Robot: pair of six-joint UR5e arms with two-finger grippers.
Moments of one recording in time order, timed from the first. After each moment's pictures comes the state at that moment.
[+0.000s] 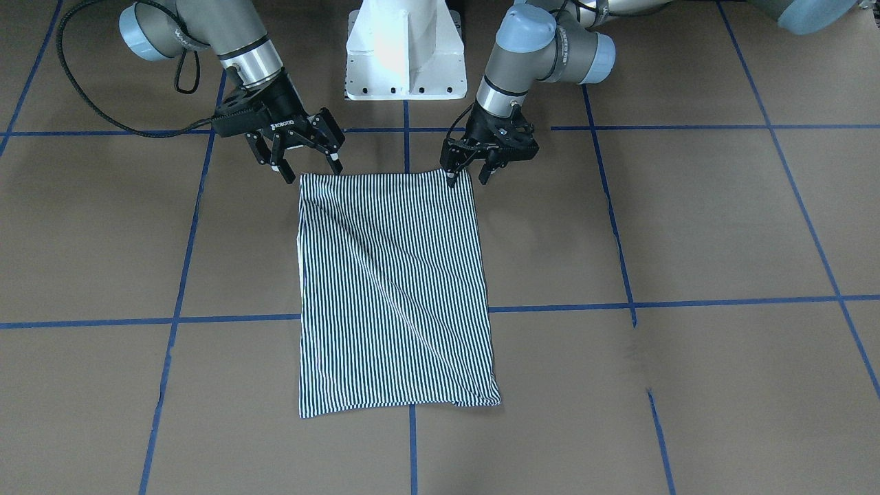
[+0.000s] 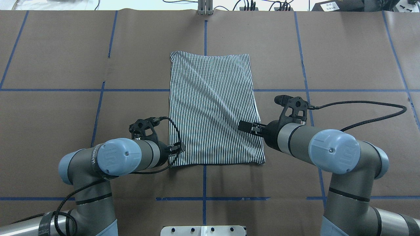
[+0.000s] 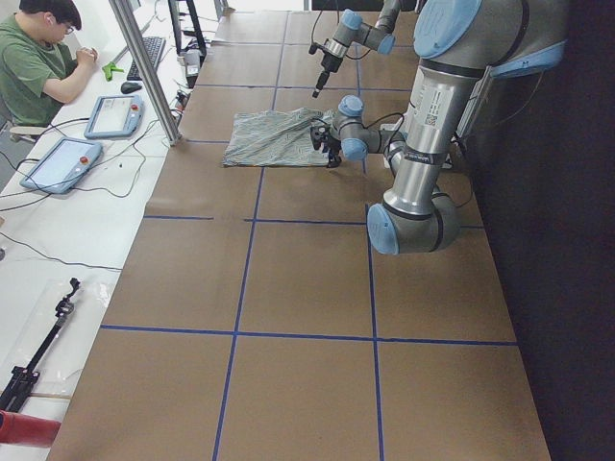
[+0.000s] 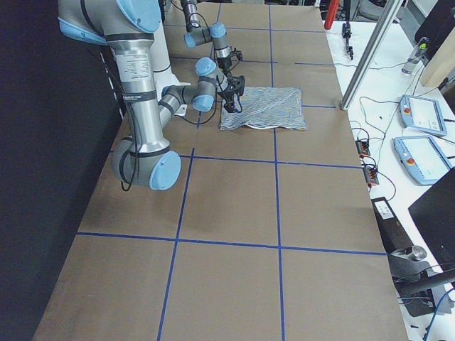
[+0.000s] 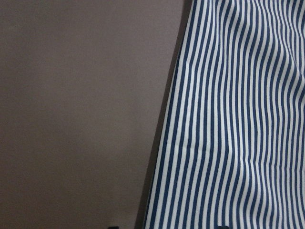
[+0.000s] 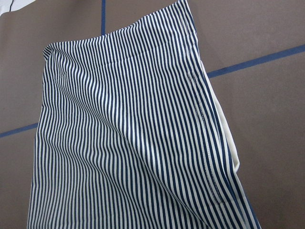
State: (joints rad) left arm -0.32 -2.00 -1.76 -1.99 -1.60 -1.67; right arm 0.39 -1.33 2.00 -1.07 1.47 1.51
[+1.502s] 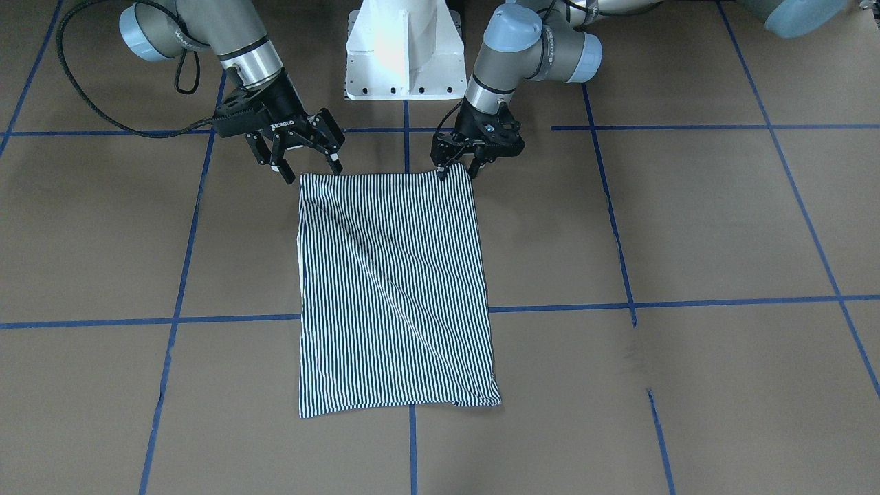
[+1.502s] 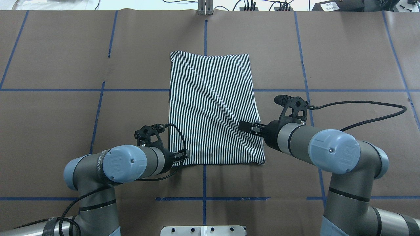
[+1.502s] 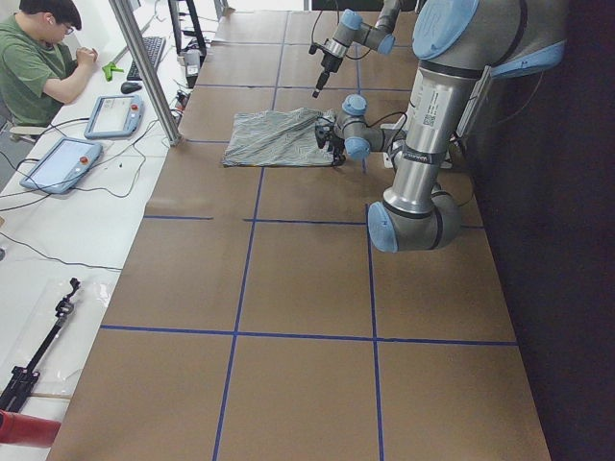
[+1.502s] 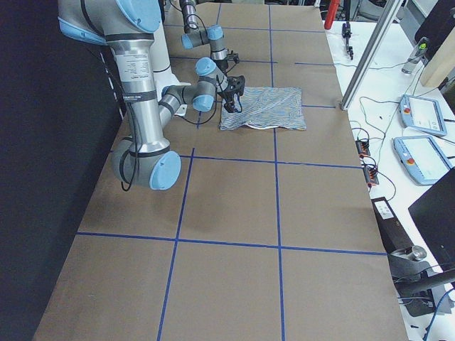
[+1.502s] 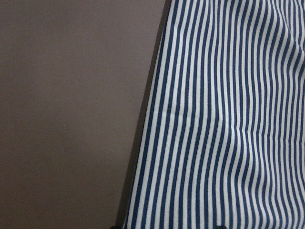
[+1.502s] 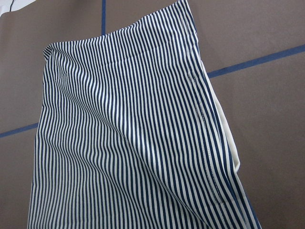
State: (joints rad) left arm -0.29 -2.01 -1.76 -1.99 -1.60 -1.66; right arm 0.39 -1.33 2.00 -1.07 1.47 1.51
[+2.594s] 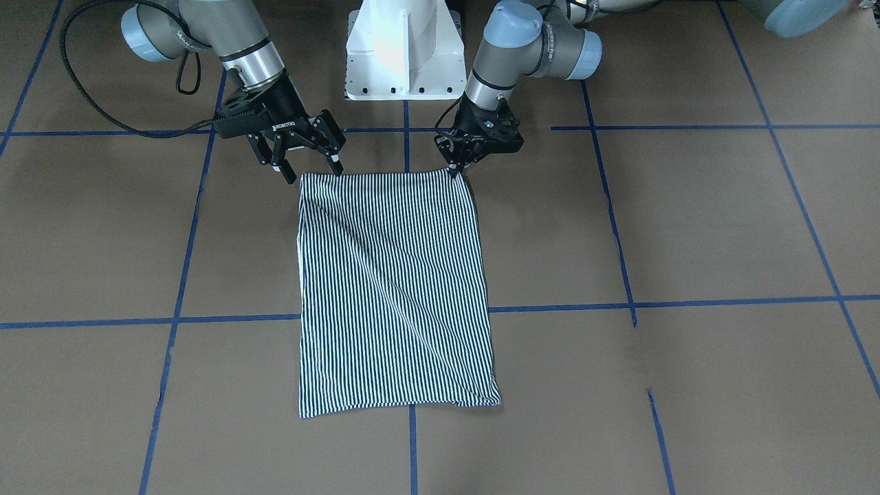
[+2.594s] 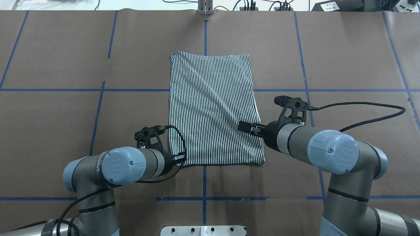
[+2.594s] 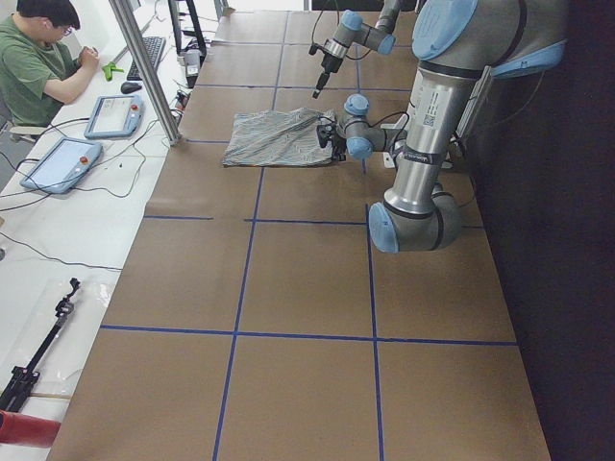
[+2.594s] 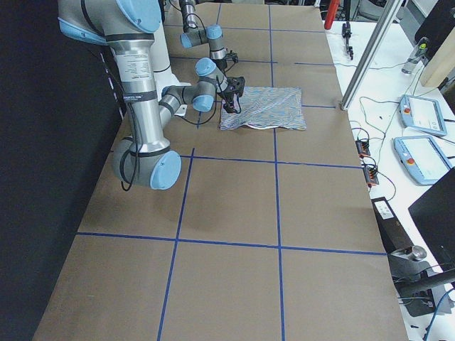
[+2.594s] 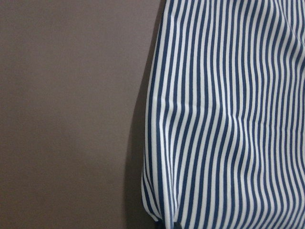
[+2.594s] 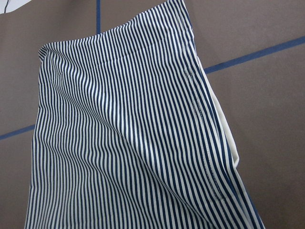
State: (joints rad) left arm -0.29 -2.01 -1.77 -1.99 -1.60 -1.66; right arm 0.38 -1.32 1.99 -1.07 1.46 1.57
